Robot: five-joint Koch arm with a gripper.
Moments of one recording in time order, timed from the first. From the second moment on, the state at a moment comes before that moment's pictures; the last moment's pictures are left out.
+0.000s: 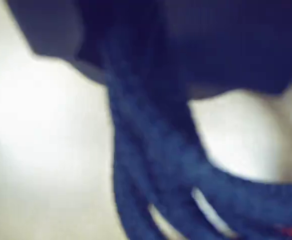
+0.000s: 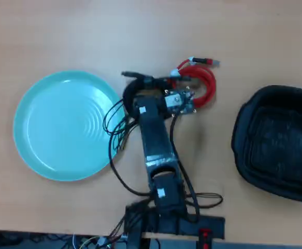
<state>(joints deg) 71.8 95.4 105.0 70.8 10.5</state>
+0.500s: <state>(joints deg) 75.1 108.8 105.0 85.3 10.5</state>
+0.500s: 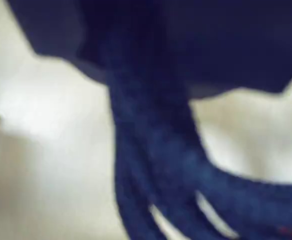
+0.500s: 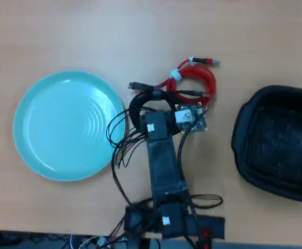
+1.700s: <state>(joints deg) 73.7 119.0 105.1 67.4 5.6</state>
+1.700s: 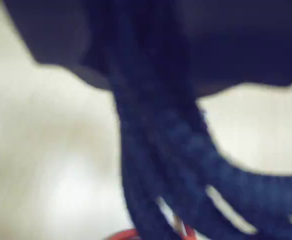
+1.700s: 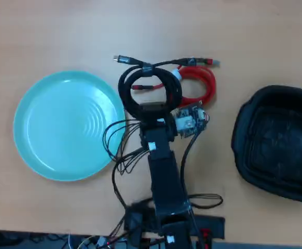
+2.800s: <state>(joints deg) 31.4 99.8 105.1 60.7 5.5</state>
